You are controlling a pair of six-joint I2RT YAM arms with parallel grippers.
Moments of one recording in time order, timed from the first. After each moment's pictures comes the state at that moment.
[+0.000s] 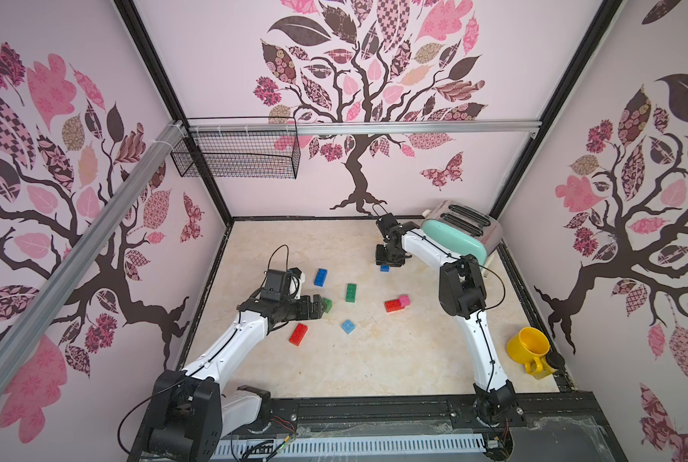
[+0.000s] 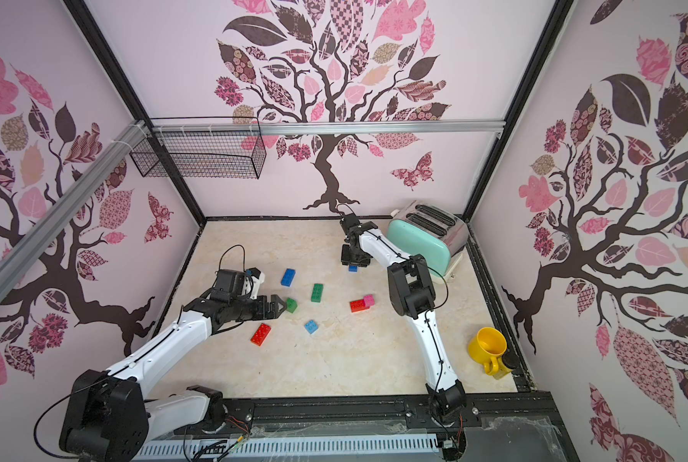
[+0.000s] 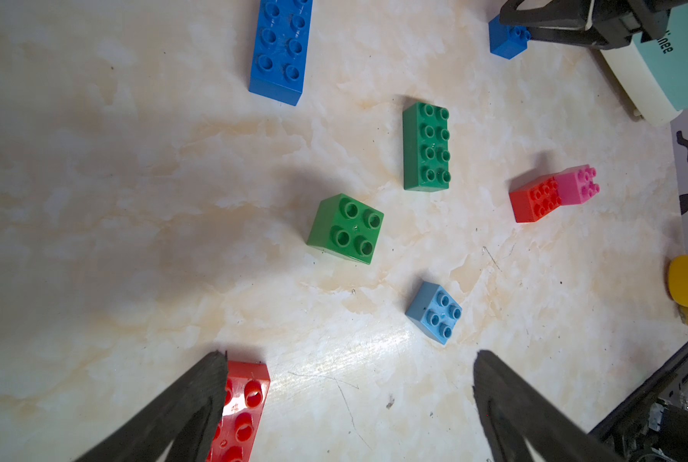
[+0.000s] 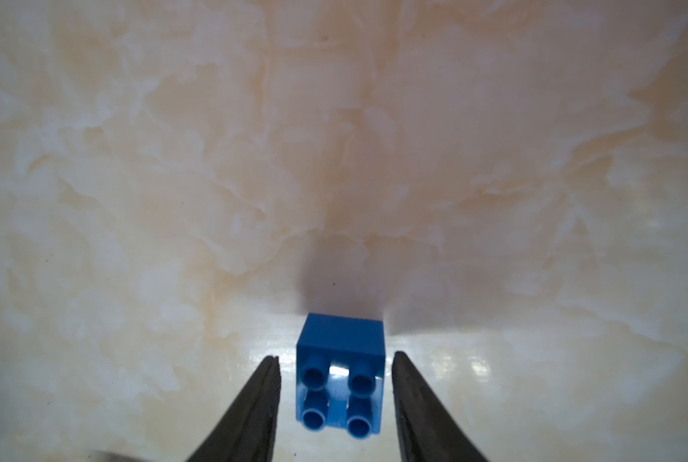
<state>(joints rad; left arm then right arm) -0.26 1.21 0.72 -0.48 0.32 -0.29 0.43 2.42 2.12 -0.93 0.01 0.51</state>
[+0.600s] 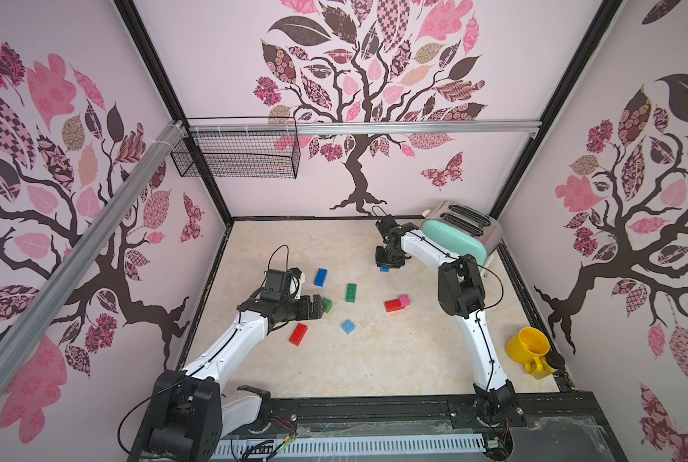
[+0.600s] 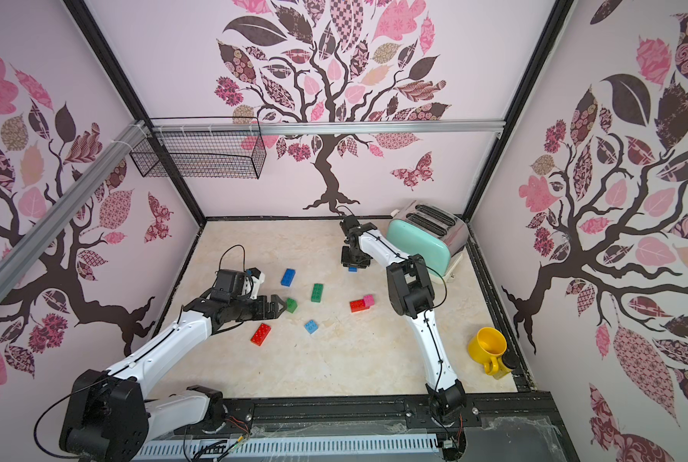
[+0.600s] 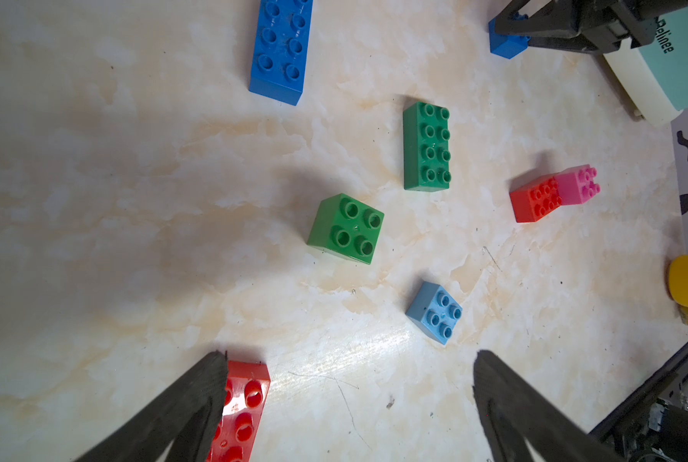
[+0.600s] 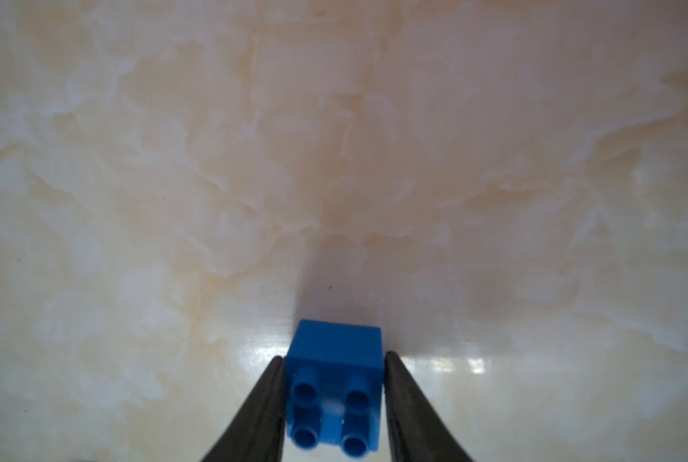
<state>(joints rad) -0.26 1.21 0.72 -0.48 0.32 -0.29 0.43 2.44 2.12 -0.93 0.00 0.50</state>
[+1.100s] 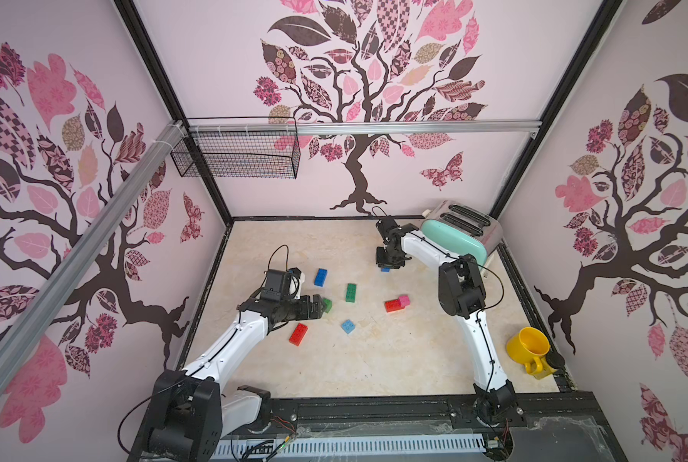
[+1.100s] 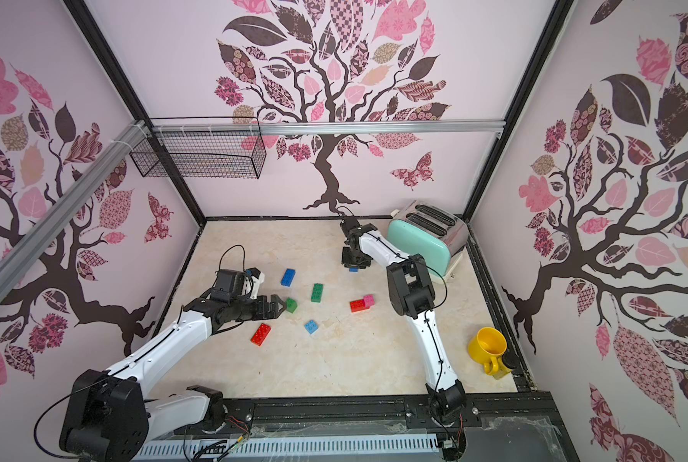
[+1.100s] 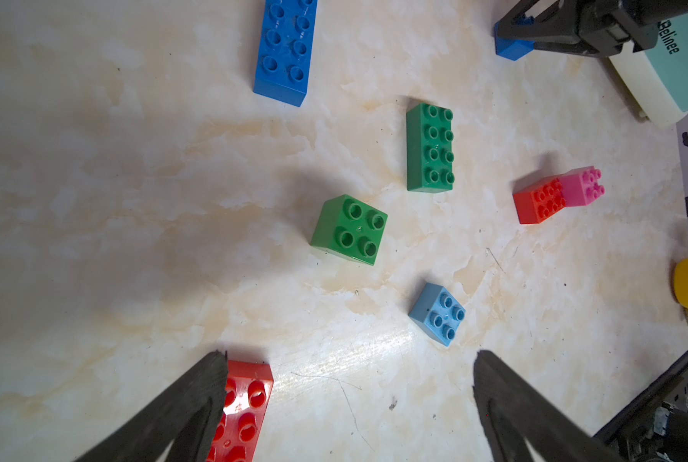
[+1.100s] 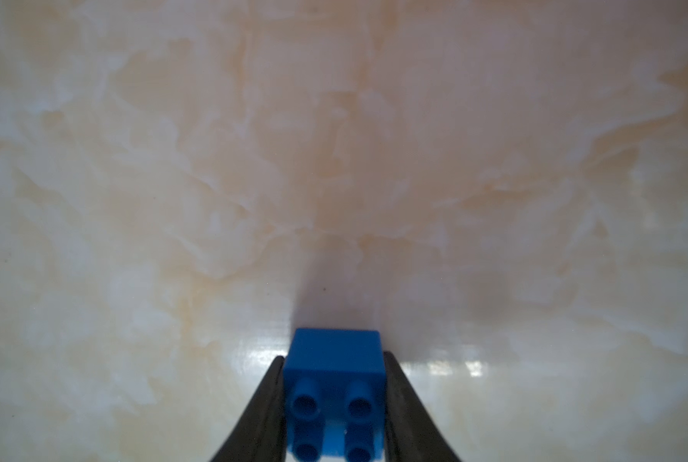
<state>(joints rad) -0.26 1.21 0.72 -0.48 0.30 -0.29 0.43 2.40 2.05 -0.92 0.00 0.49</state>
